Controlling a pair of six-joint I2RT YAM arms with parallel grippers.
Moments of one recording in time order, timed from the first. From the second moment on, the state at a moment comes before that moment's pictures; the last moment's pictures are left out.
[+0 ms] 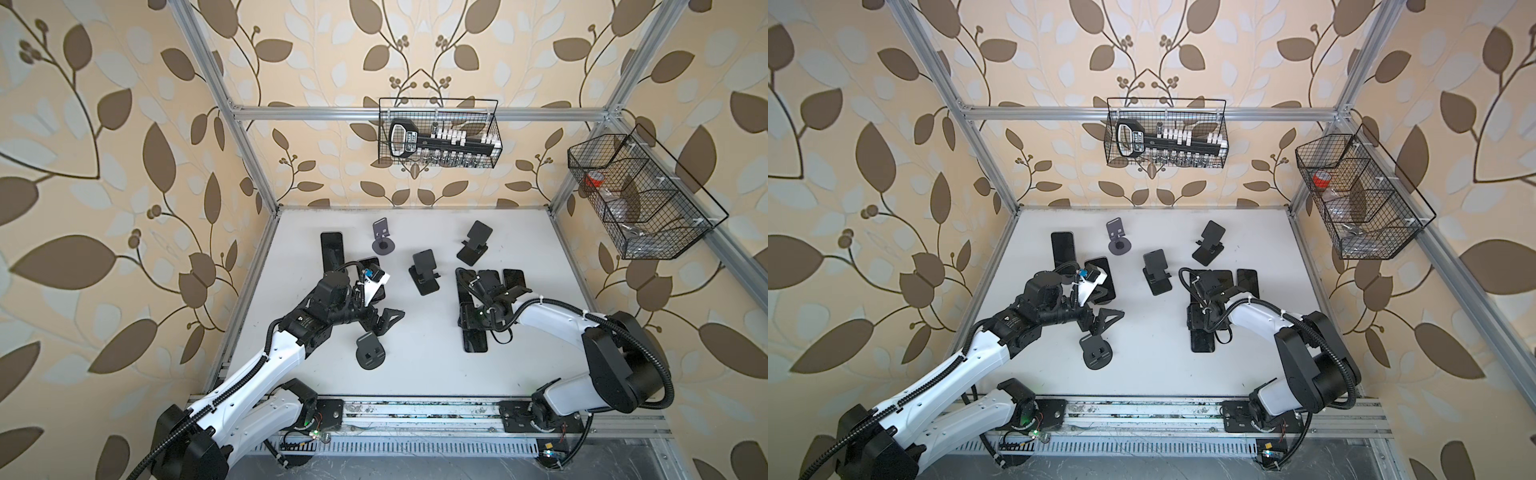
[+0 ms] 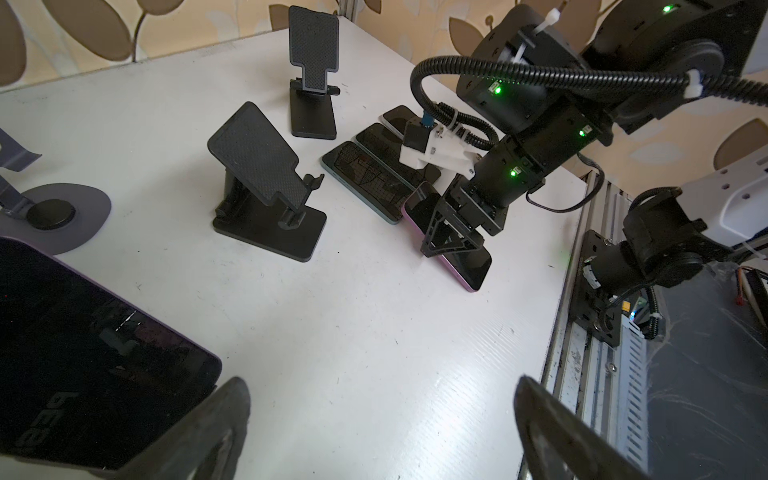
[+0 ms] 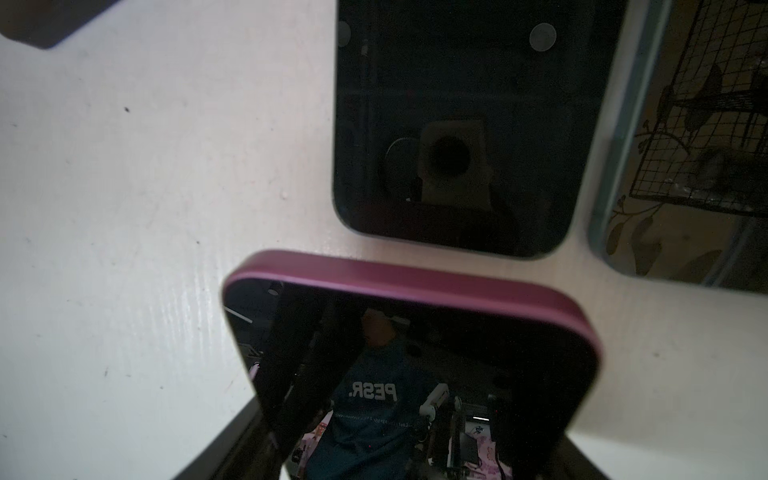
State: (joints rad) left arm -0.50 0.92 0.65 -0.25 0.51 -0.01; right arm 0.44 1.49 0.75 -0.54 -0.03 0.43
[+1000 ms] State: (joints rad) left arm -0.50 0.89 0.65 -0.25 0.49 -0.01; right arm 0.44 1.49 0.74 -0.52 -0.03 0.46
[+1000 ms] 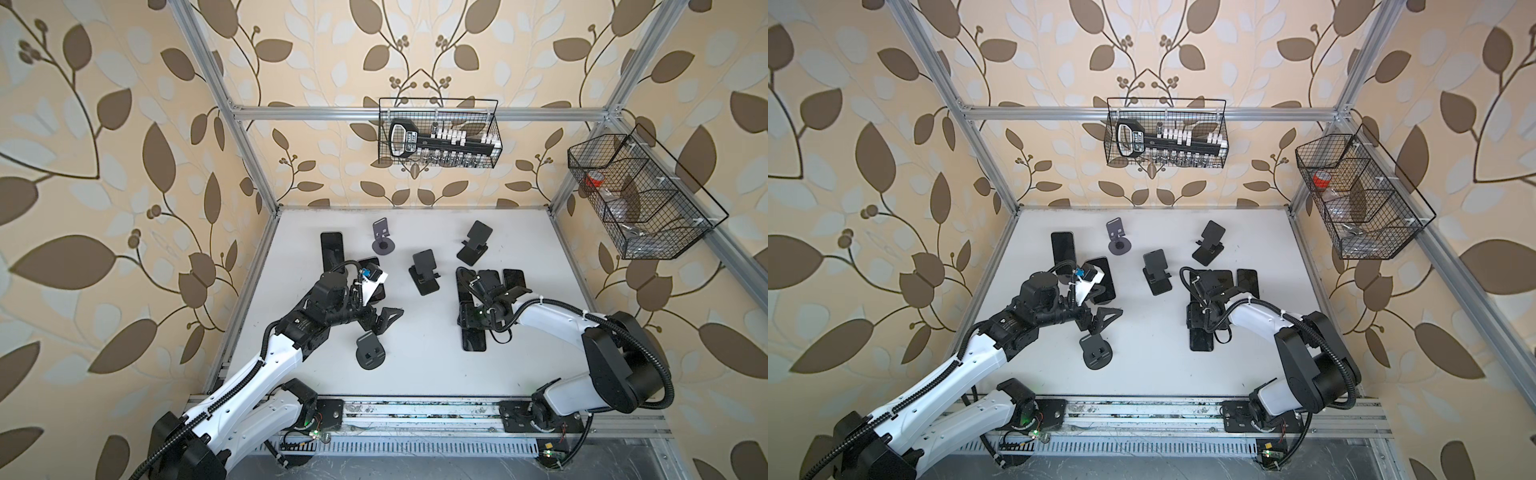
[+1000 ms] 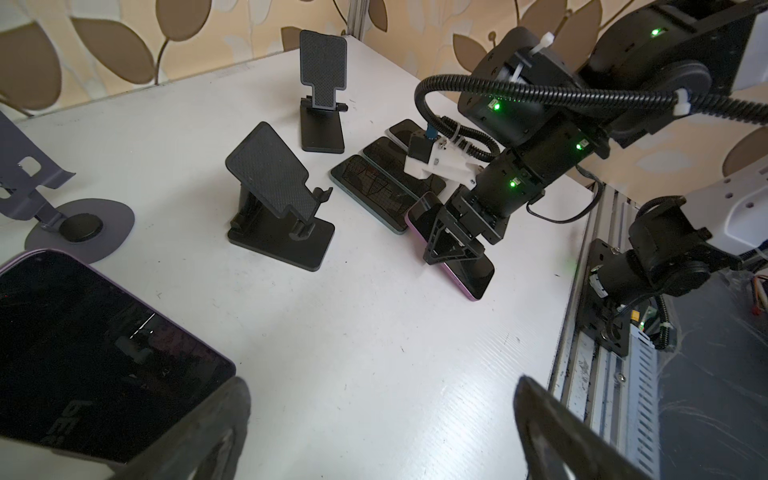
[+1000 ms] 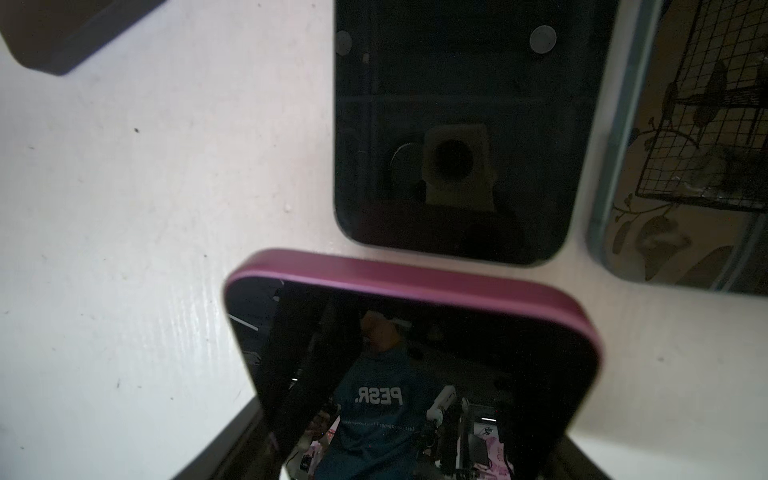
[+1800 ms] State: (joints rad) left arm -0.50 0.89 0.65 -0.25 0.53 -0.01; right arm 0.44 1.49 0.74 -0.52 -0.03 0.48
